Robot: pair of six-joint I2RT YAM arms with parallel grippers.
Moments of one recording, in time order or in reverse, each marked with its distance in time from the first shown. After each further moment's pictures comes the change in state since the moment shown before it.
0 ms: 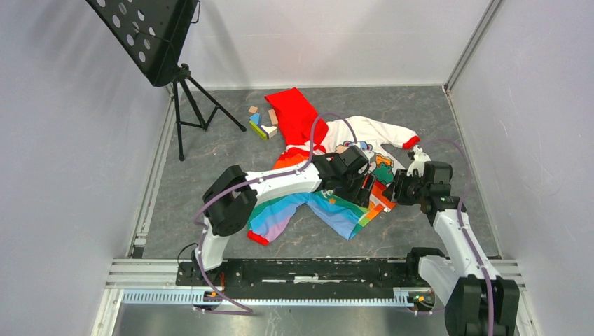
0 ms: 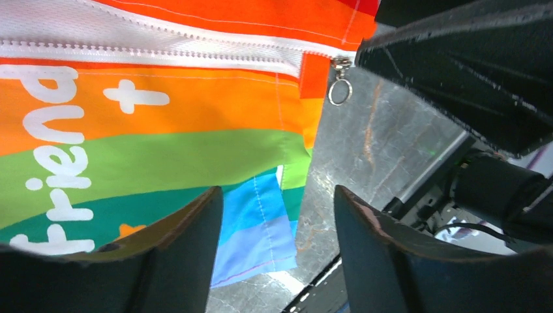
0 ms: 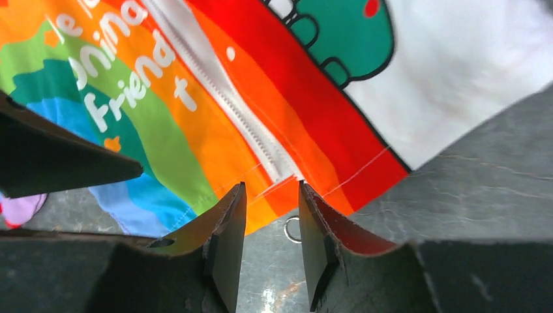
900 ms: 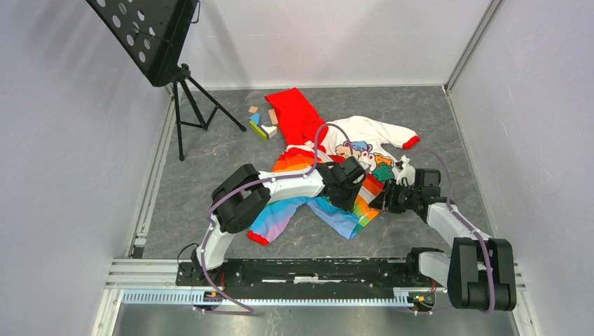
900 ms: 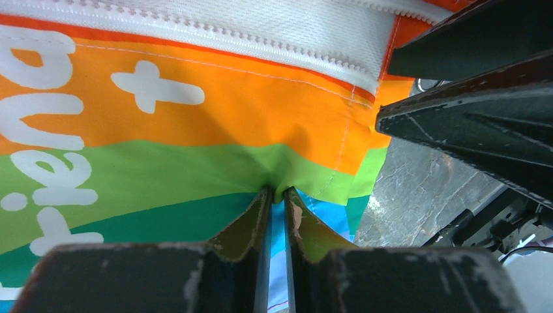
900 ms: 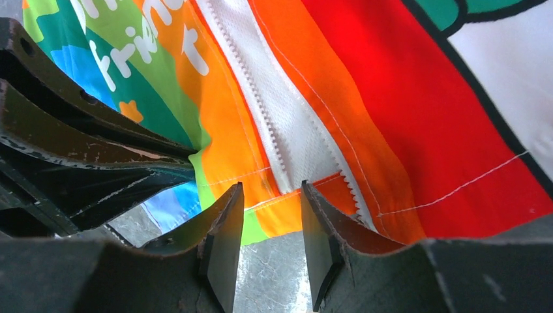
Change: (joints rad) left arm 0.003 0.090 -0.068 0.028 -0.029 0.023; right arm 0.005 0.237 -0.117 0.203 -0.243 0.037
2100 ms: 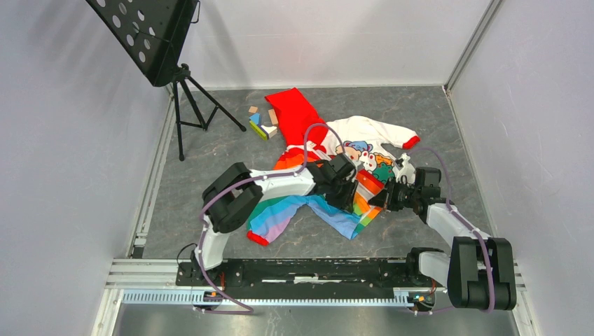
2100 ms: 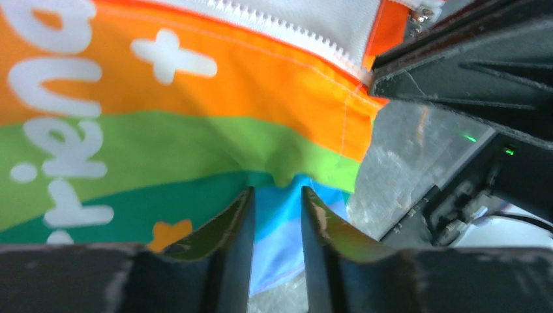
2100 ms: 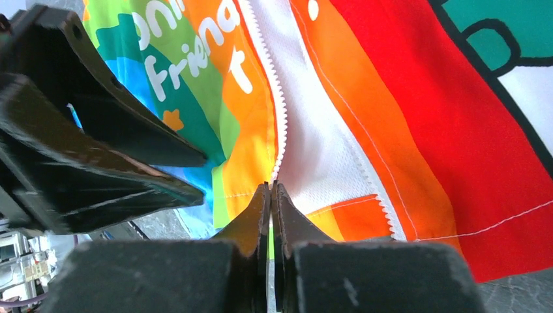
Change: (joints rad) left arm 0.071 -0.095 -0.144 0.122 0.158 -0.055; right arm 0.000 0.002 -0.012 0.088 -0.092 0.045
